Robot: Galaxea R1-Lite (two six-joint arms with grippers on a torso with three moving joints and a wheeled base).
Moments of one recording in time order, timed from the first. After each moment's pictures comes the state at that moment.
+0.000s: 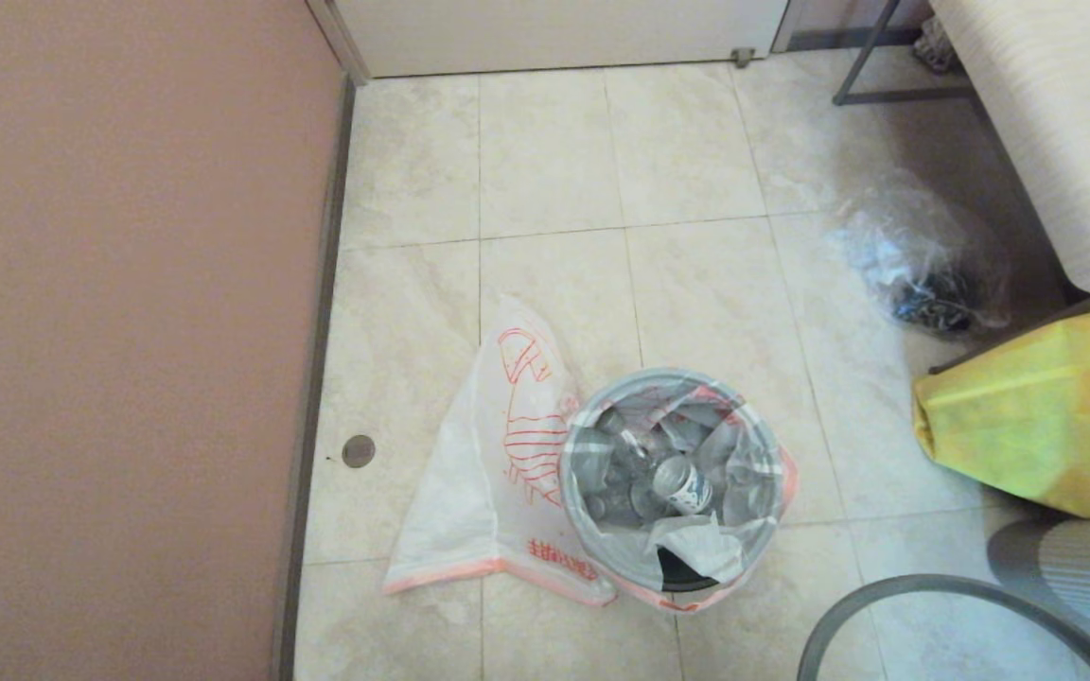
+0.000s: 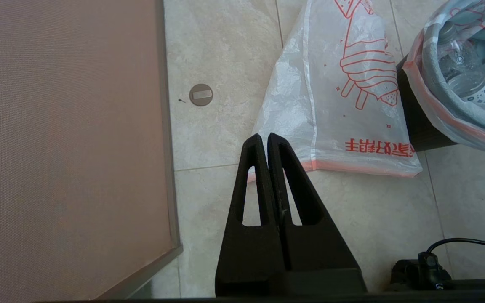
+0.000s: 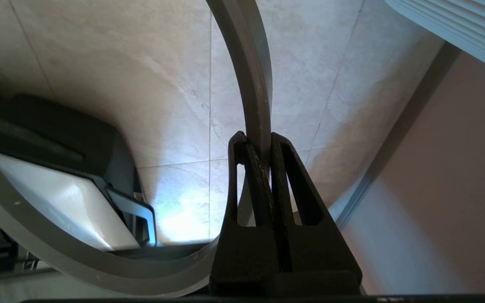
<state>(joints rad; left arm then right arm) -0.01 0.00 0.00 0.01 0.00 0.02 0.19 1.04 -0.36 0.28 -0.36 0.03</state>
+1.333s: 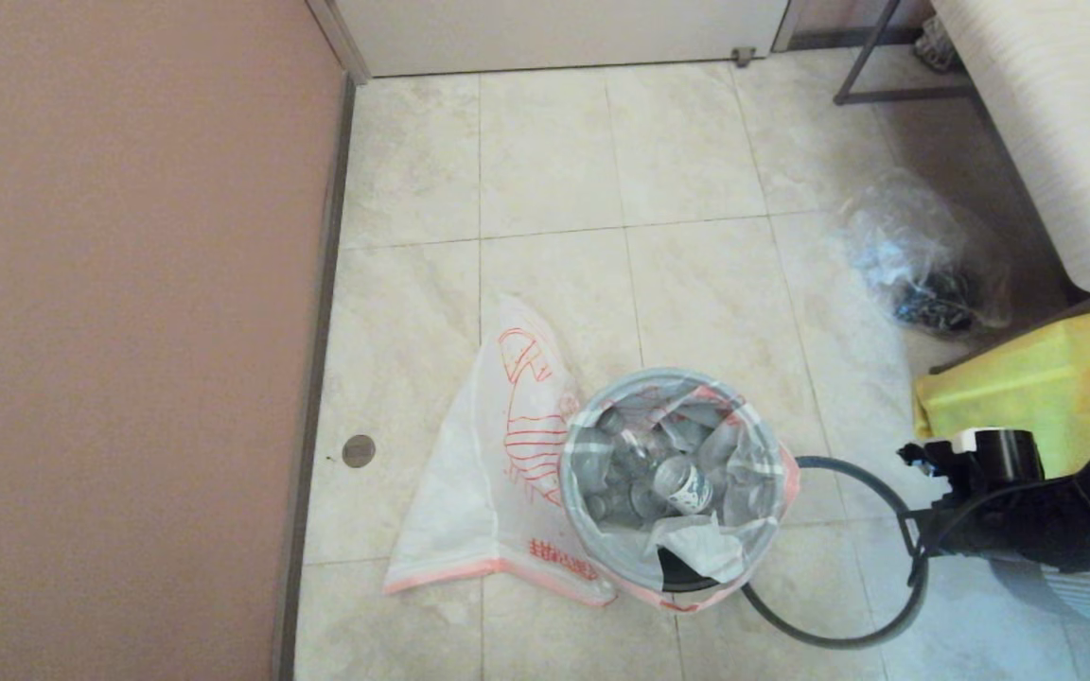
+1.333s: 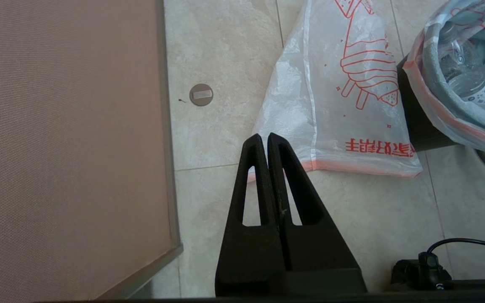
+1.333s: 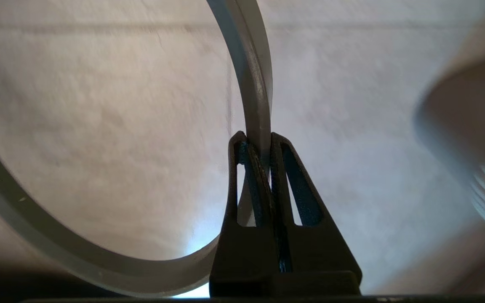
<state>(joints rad) -0.01 0.00 0.00 0.01 0.00 0.02 -0.16 2.27 -0.85 -0.58 -0.03 -0.21</state>
